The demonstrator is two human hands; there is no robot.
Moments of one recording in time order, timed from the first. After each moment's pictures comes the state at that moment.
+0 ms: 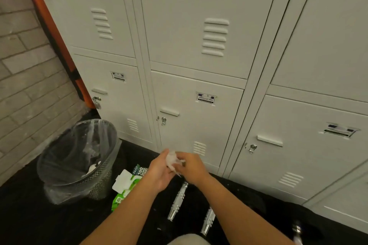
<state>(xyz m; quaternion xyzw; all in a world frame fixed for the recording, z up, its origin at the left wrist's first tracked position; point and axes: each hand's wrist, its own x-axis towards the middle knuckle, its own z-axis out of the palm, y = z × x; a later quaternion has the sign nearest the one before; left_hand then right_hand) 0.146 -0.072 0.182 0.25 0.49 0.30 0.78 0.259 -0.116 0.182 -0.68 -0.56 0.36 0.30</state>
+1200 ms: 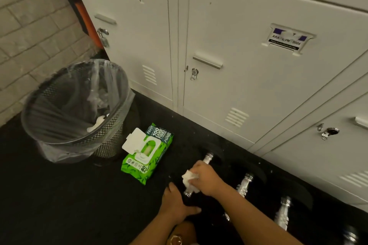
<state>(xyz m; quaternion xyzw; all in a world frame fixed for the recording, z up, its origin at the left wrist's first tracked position) 0.096 -0.128 -0.012 0.57 0.64 -0.09 0.51 0.235 -0.100 0.006 -0.65 -0.63 0.41 0.06</state>
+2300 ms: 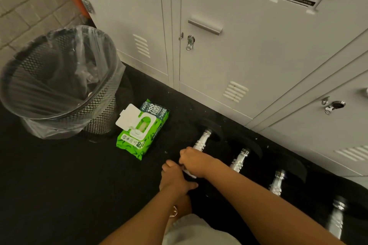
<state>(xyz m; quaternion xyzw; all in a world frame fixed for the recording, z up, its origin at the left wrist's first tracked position) 0.115 -0.135 -0.026 0.56 0.69 -0.11 0.45 0.215 -0.096 0.013 -0.38 -0.87 0.16 -0.28</state>
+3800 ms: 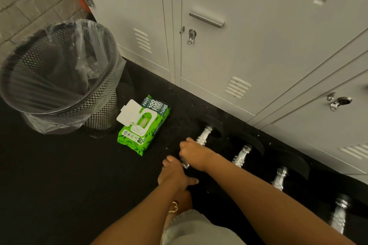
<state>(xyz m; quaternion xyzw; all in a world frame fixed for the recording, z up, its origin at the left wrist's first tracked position) 0.115 -0.130 -0.023 0.57 0.68 -0.17 0.44 0.222 -0.090 -0.017 -0.41 -0.87 0.16 -0.22</state>
